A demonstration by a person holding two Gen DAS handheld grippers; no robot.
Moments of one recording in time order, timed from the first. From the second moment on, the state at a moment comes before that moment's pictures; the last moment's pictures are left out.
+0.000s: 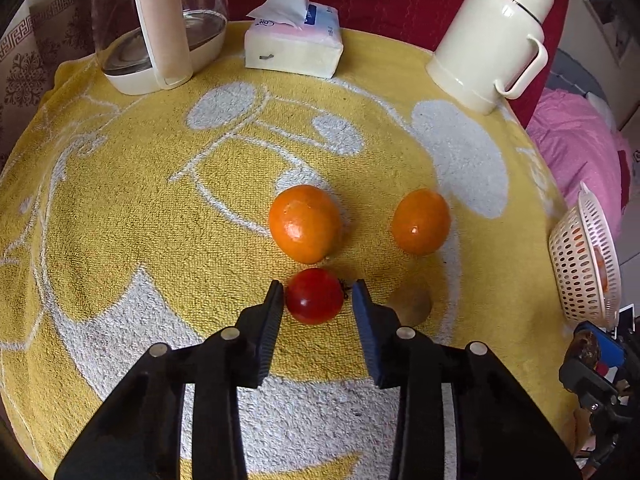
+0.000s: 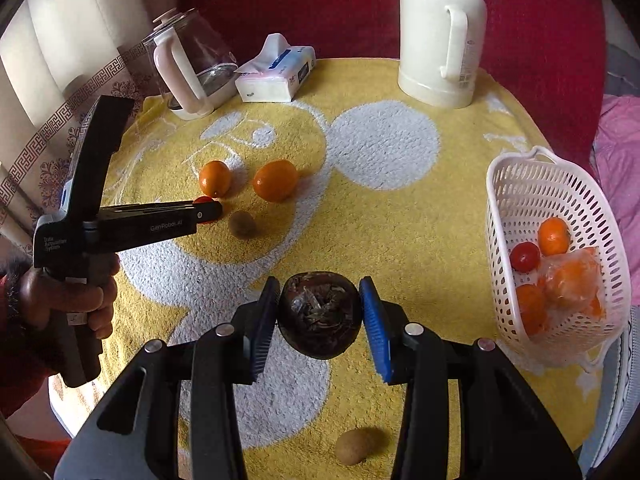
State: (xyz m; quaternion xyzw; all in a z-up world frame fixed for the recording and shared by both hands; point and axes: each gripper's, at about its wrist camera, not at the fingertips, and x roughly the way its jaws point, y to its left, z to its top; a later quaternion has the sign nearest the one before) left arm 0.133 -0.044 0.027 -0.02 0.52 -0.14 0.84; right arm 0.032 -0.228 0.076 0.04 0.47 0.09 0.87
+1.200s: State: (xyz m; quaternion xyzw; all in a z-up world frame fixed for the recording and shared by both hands) left arm 0.070 -0.083 0.111 -0.03 0.46 -0.11 0.88; right arm 0.013 -0.379 0.112 0.12 0.42 0.04 0.90
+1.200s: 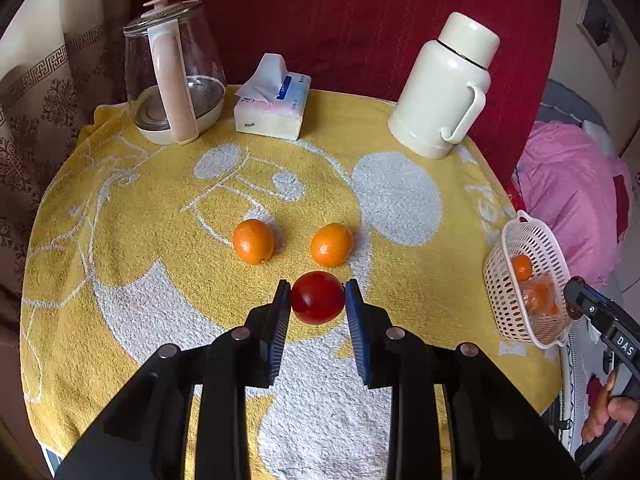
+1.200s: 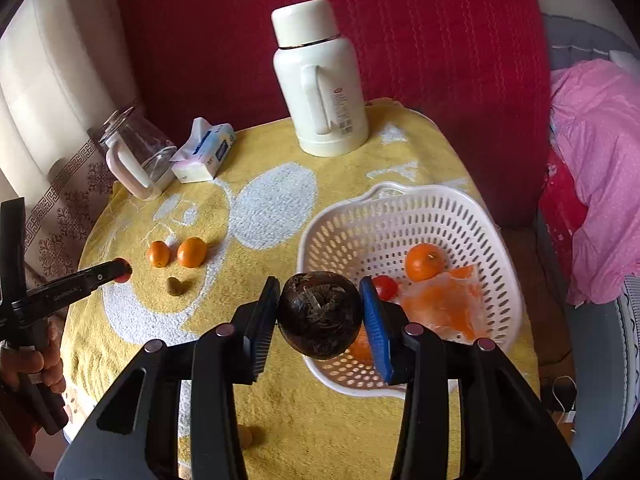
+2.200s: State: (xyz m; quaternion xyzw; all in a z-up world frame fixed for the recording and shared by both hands) left arm 0.018 -0.164 0.141 -0.01 0.44 -0.11 0.89; right arm -0.022 -0.450 0.096 0.12 0.41 0.03 0.90
